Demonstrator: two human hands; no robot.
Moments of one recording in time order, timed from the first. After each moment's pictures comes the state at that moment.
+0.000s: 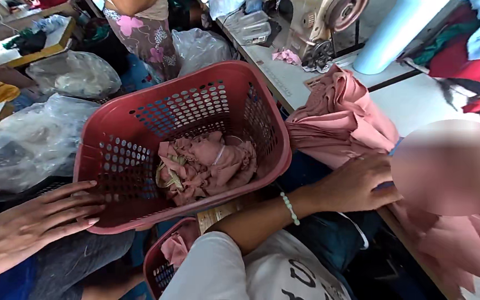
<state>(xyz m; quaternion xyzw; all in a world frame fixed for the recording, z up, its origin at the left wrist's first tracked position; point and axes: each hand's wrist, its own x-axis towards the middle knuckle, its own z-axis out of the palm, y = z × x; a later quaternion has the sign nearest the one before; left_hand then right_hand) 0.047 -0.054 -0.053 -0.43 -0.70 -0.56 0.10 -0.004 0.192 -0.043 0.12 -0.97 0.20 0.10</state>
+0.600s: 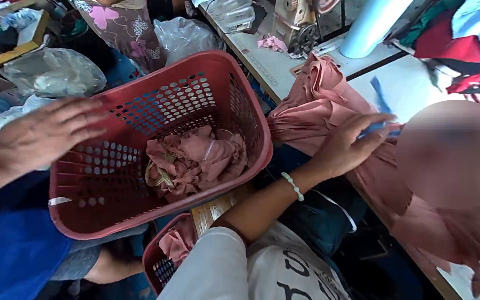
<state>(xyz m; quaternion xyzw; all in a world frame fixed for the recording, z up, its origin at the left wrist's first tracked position) 0.013 -0.032 -0.047 -0.25 -0.68 -0.69 0.04 0.038 0.142 0.012 0.18 -0.87 0.44 0.11</state>
